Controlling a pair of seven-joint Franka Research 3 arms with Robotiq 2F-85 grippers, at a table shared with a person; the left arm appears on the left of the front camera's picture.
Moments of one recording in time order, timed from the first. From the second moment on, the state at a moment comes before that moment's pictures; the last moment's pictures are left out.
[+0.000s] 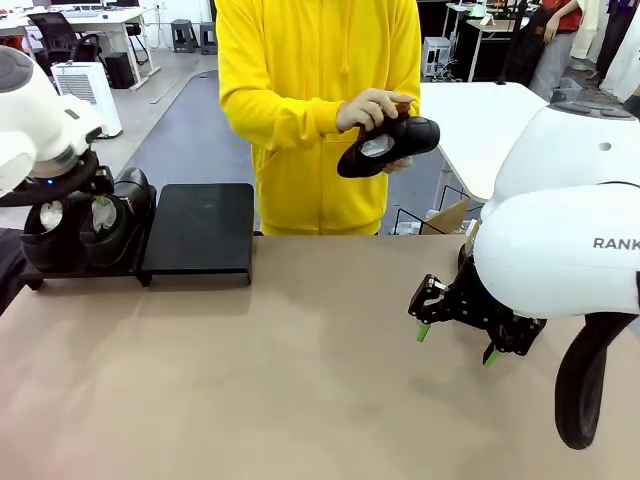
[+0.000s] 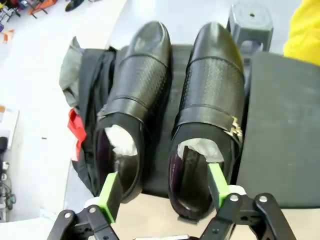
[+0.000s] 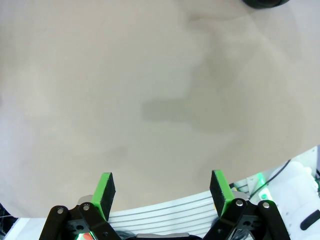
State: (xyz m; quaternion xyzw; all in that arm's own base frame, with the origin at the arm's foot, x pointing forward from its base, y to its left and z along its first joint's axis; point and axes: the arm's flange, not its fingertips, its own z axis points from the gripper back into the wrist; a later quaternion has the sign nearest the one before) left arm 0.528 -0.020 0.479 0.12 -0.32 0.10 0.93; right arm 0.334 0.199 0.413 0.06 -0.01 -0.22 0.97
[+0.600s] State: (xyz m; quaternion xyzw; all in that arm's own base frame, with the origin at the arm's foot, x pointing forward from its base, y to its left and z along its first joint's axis) left arm 0.538 -0.015 0.454 0.12 -0.30 0.10 0.94; right arm 0.334 0.199 0.413 0.06 -0.01 -0.22 0.97
